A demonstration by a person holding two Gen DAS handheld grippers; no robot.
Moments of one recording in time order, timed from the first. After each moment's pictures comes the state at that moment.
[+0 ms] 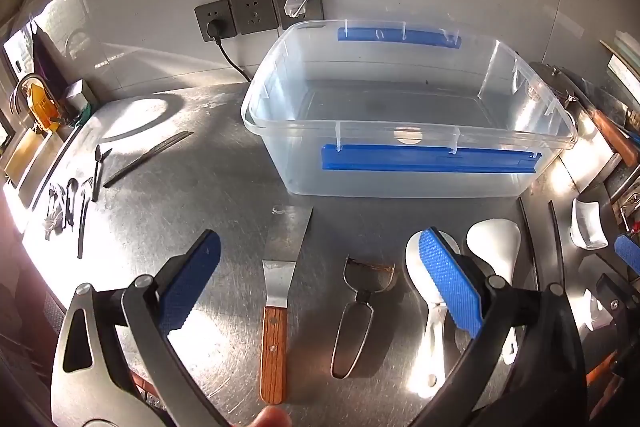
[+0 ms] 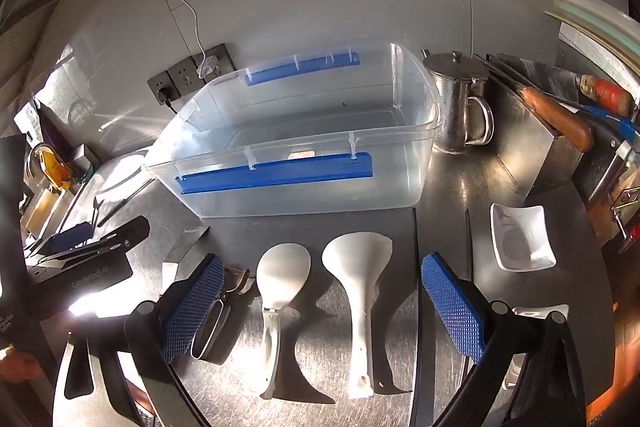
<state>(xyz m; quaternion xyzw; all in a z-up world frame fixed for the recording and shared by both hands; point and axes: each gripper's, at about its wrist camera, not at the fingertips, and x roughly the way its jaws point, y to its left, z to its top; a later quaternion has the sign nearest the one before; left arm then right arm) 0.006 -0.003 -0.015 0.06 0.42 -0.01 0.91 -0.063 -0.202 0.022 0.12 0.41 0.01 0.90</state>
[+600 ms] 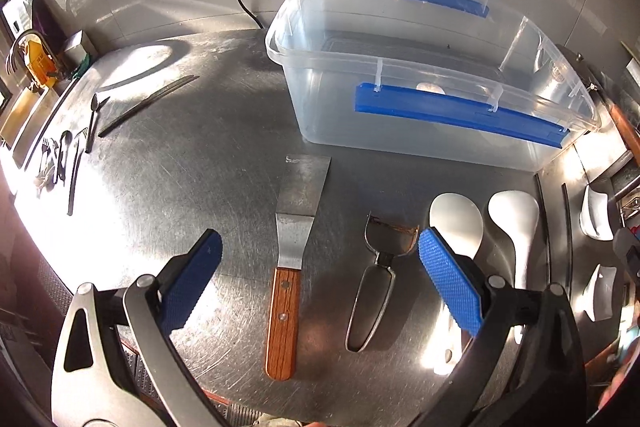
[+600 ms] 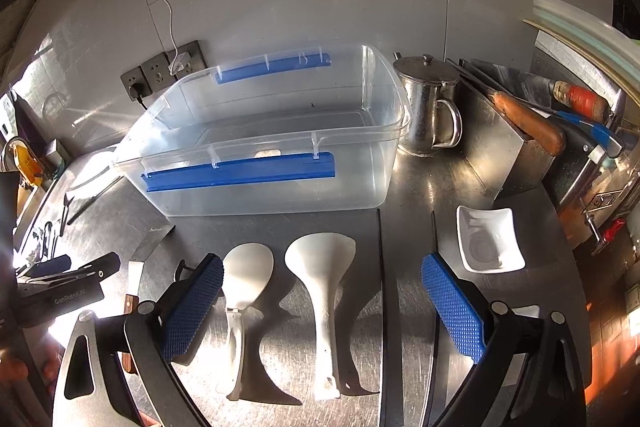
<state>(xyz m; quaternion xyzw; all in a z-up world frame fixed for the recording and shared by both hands) 0.011 0.026 -0.038 0.02 0.48 0.01 0.88 -0.063 -0.205 0.014 0.09 0.42 -0.03 0.90</state>
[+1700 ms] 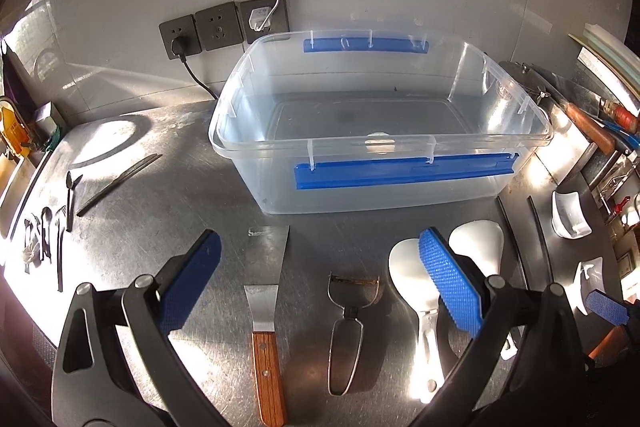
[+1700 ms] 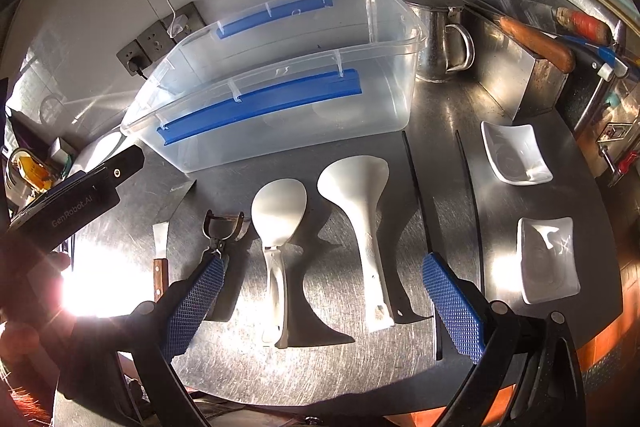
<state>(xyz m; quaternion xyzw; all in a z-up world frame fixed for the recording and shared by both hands) 0.017 -0.002 -0.012 0.06 0.40 -0.08 0.91 -0.083 -0.174 -0.008 0.15 0.50 -0.04 0.85</state>
